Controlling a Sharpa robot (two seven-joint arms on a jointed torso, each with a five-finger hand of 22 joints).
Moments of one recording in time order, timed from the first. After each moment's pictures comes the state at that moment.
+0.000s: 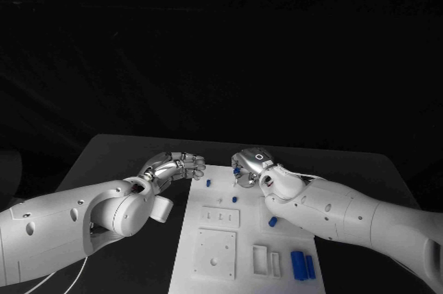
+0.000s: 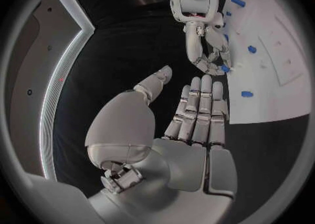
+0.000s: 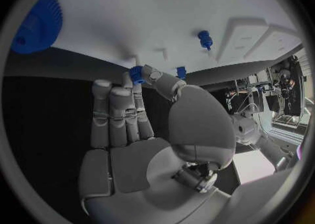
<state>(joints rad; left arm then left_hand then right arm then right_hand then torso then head) 1.34 -0.85 -0.14 1.54 -0.03 -0.31 0.30 1.11 -0.11 0.48 -0.27 0.12 0.72 0.19 0.42 0.33 1.08 0.15 0.18 0.08 0.88 0.14 0.48 0.50 0.04 0.68 0.04 0.43 1.31 1.27 -0.36 -0.15 0.94 -1.76 -0.58 -0.18 1.15 -0.20 0.84 -0.23 0.04 1.01 0.11 0.43 0.43 1.29 0.05 0.13 0.23 1.31 -0.06 1.13 0.80 0.21 1.15 -0.02 0.88 1.31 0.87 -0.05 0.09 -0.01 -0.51</state>
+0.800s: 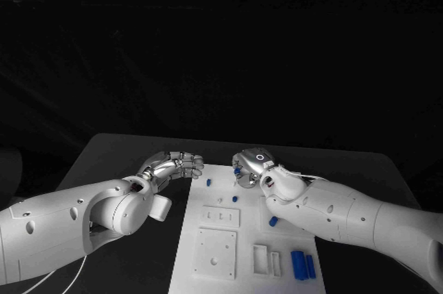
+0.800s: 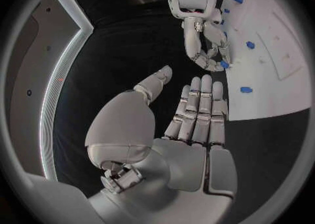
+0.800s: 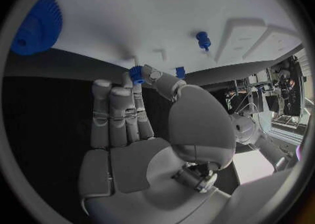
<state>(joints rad) 1.34 -0.85 -0.14 1.53 -0.03 -0.31 0.30 1.11 -0.11 0.48 -0.27 0.12 0.72 0.19 0.42 0.33 1.08 0.15 0.18 0.08 0.88 0.14 0.48 0.50 0.04 0.68 0.04 0.43 1.31 1.26 -0.37 -0.15 0.96 -1.77 -0.58 -0.20 1.15 -0.20 0.84 -0.23 0.05 1.01 0.11 0.43 0.44 1.29 0.05 0.12 0.24 1.31 -0.06 1.13 0.80 0.21 1.16 -0.02 0.88 1.31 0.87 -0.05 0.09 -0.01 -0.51</state>
